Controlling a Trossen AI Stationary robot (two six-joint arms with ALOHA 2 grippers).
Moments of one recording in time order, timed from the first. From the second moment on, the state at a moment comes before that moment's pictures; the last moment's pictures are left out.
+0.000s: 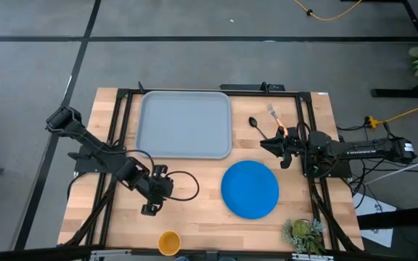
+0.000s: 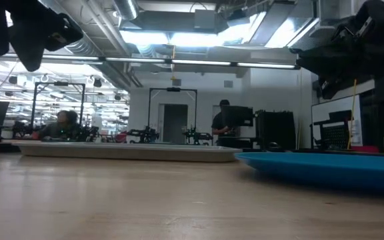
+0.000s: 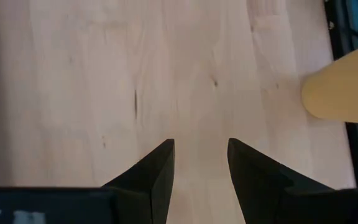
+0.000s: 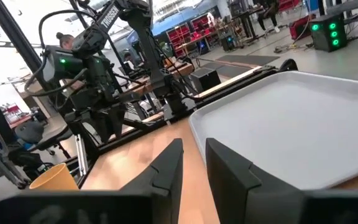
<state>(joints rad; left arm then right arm) -0.58 1.37 0.96 -0.65 -0.12 -0.46 -0.06 0.46 0.01 0.49 0.02 0.44</state>
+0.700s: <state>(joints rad) -0.73 1.44 1.33 -0.76 -0.15 -0.42 -0.06 0.46 0.01 0.50 0.00 0.49</state>
